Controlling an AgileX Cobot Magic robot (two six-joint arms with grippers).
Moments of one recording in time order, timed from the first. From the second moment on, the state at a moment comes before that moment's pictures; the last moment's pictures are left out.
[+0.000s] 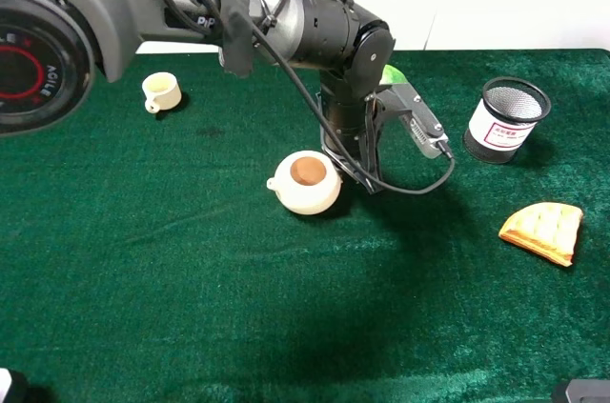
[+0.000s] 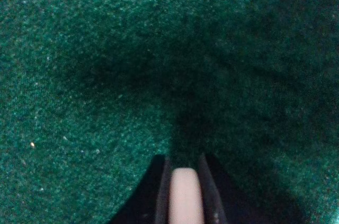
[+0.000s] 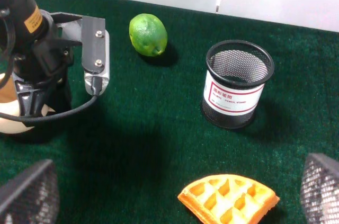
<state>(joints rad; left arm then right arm) -0.88 2.36 -1.76 0.04 0.77 0.29 0.19 -0.01 -0.50 0.08 1.02 -0.08</state>
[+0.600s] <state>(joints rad) -0.88 2.21 -1.68 0.06 0.90 0.27 0.19 -0.01 -0.50 0.08 1.02 -0.08</state>
